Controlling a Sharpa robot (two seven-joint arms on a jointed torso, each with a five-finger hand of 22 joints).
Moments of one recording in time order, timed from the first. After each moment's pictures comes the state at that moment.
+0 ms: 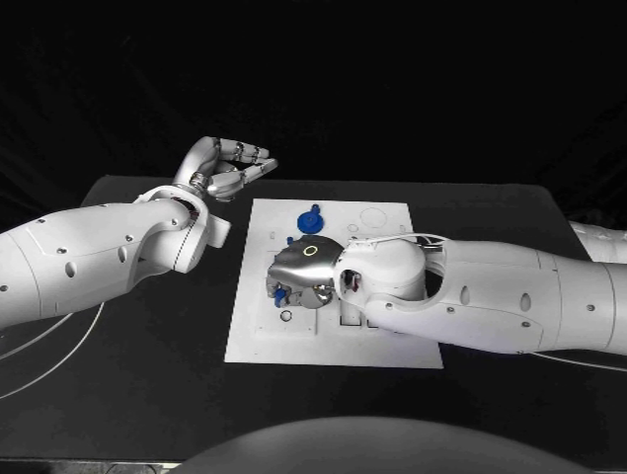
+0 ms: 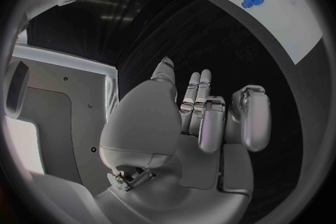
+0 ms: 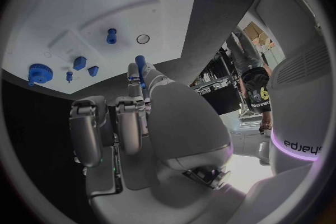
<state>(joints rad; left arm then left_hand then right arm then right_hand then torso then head) 1.30 -0.74 -0.22 1.33 -0.40 -0.62 0.44 1.38 -0.04 -0.09 0.29 0.22 0.97 0.17 0.08 0.08 1.05 0.12 0.07 0.07 1.47 0.04 1.57 1.31 0.02 1.47 0.14 1.43 1.31 1.21 -0.51 -0.19 1.61 -1.83 -0.08 -0.10 1.51 0.07 0.24 0.17 0.04 1.06 0.11 0.11 0.08 1.21 0.05 0.07 0.06 1.46 -0.02 1.57 1.31 0.01 1.47 0.09 1.57 1.31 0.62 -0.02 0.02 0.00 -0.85</state>
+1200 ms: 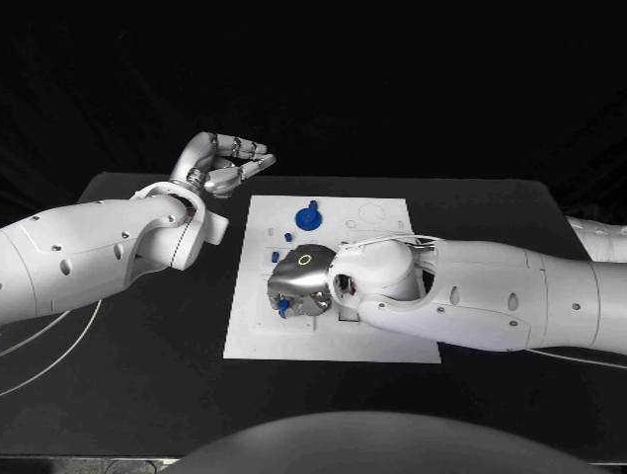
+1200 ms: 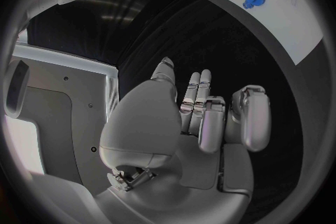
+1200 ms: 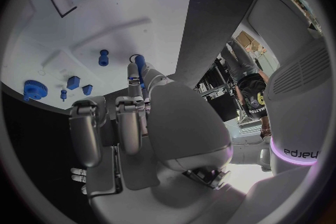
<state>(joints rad) 1.30 -0.74 -0.22 1.34 -0.40 -0.62 0.44 1.38 -0.04 -0.09 0.29 0.22 0.97 0.17 0.08 0.08 1.05 0.12 0.07 0.07 1.47 0.04 1.57 1.31 0.02 1.47 0.14 1.43 1.31 1.19 -0.50 -0.19 1.59 -1.85 0.02 -0.07 1.52 0.06 0.24 0.18 0.04 1.06 0.11 0.10 0.08 1.21 0.06 0.07 0.06 1.46 -0.02 1.57 1.31 0.01 1.47 0.09 1.57 1.31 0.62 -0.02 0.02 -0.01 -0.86</state>
